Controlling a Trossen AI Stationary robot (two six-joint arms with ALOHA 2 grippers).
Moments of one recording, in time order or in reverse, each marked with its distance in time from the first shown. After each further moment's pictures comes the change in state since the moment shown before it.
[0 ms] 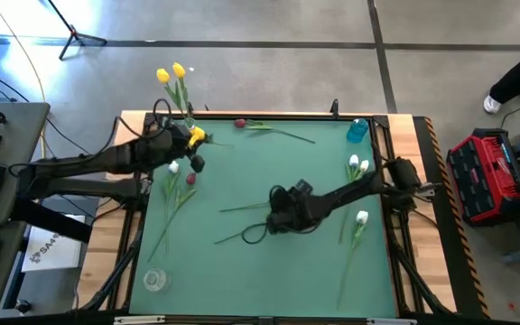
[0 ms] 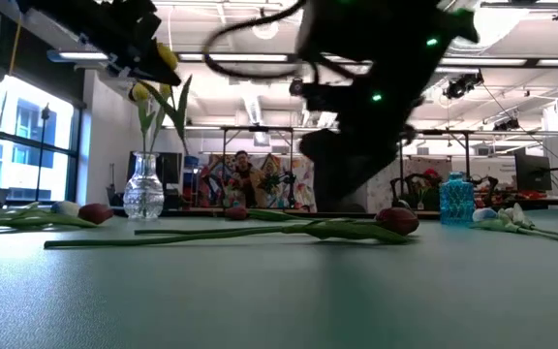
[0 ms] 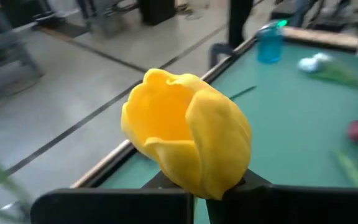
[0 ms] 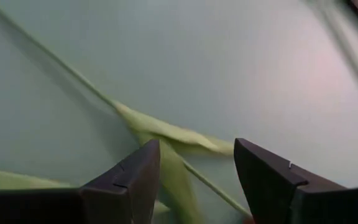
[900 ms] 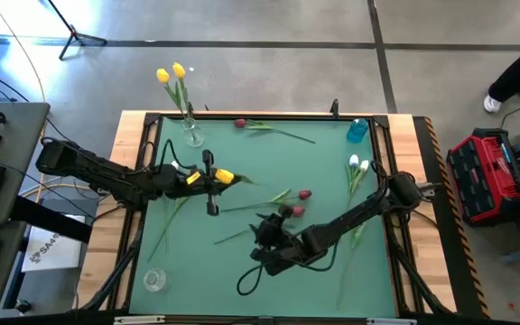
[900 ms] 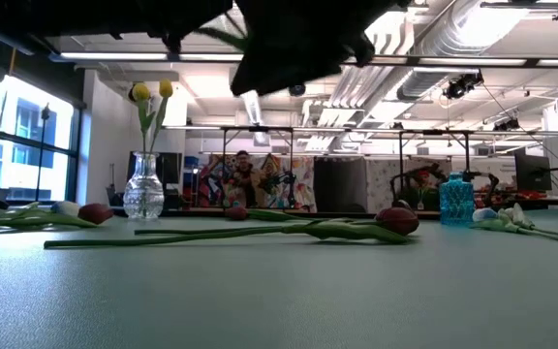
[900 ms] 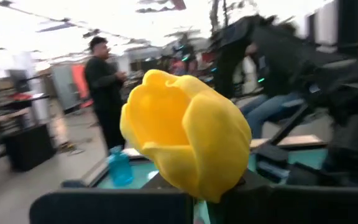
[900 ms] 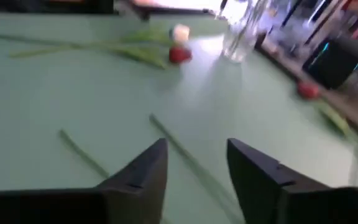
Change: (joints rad) left arm -0.388 0.365 -0.231 1.159 0.187 0.236; right arm 0.229 0.053 0.185 0.314 0.283 -0.231
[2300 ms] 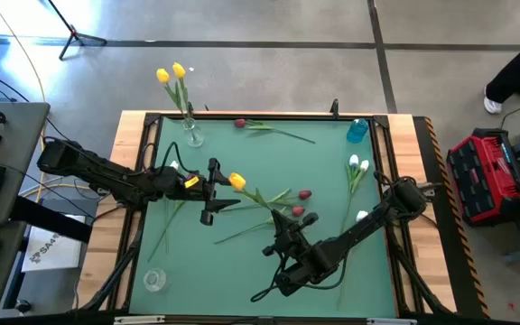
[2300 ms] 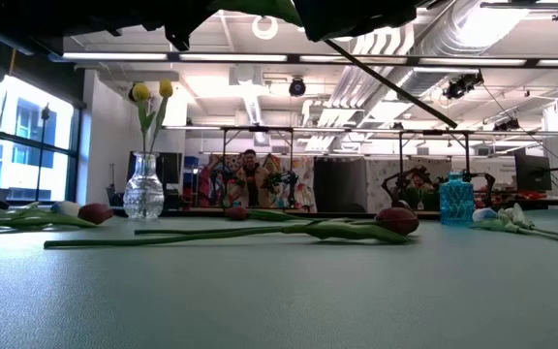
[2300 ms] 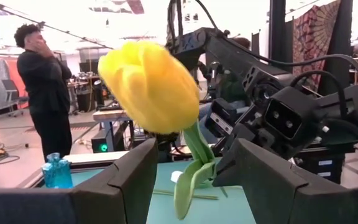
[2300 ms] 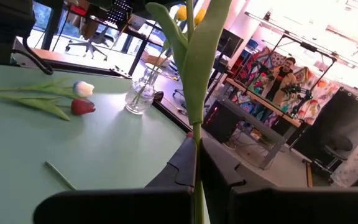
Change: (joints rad) left arm -0.024 0.026 0.000 0.032 0.191 -0.105; right arm 0.115 0.005 -0.004 -0.202 0.568 0.106
